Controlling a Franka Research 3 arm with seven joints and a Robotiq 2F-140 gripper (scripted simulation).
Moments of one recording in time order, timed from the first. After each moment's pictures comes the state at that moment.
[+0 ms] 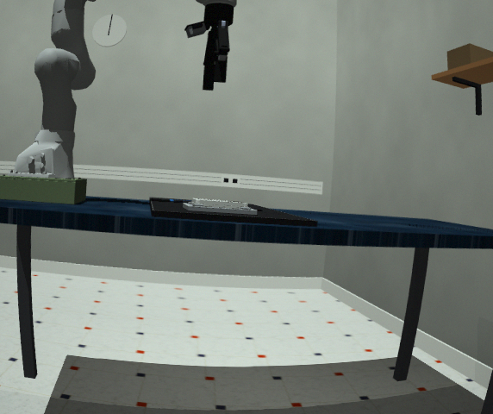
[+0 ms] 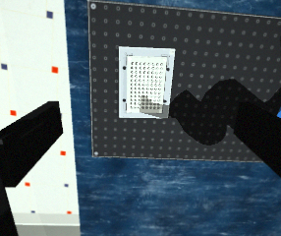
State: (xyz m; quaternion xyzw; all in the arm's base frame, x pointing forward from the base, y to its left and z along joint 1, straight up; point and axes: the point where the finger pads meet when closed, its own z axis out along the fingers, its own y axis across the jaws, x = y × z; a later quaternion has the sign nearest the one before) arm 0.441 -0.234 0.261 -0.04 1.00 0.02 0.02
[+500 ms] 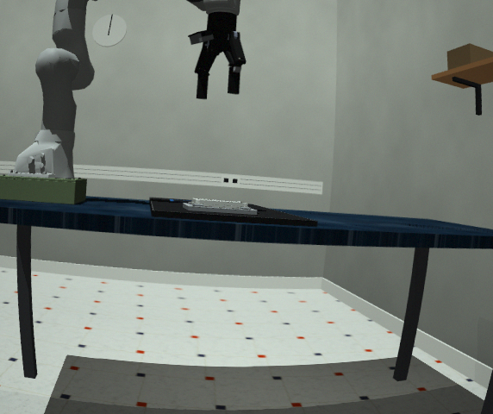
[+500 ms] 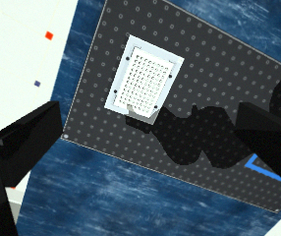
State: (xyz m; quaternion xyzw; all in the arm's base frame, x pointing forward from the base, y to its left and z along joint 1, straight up) arm 0.451 -0.233 0.236 -0.21 0.98 0.02 0.02
